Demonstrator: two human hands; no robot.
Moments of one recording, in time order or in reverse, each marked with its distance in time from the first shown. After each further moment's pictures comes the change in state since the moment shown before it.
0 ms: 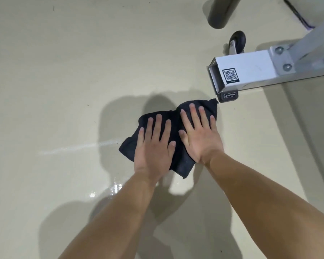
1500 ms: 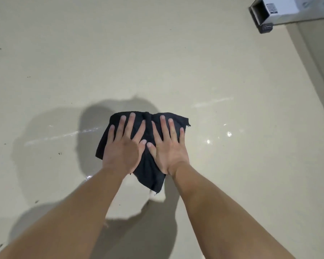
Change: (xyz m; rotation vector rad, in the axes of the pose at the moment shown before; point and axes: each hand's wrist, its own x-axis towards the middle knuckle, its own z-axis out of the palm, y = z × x) left_hand -0.341 -0.352 0.014 -0.020 -0.135 0.095; right_hand -0.252 -0.447 0.121 0.081 -0.138 0.070
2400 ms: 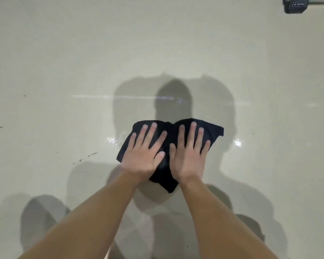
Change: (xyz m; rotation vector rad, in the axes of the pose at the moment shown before) left_hand -0.030 0.267 0.059 -0.047 -0.030 -0.154; right_hand -0.072 0.248 0.028 0.088 0.087 0.015
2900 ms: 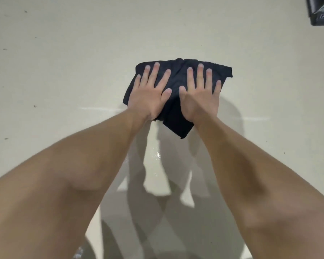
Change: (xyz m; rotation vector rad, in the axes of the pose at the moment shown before) left_hand 0.180 -0.081 -0.085 0.028 0.131 -0.082; right_hand 0.192 -0.062 -0.065 -0.092 0.189 -0.113
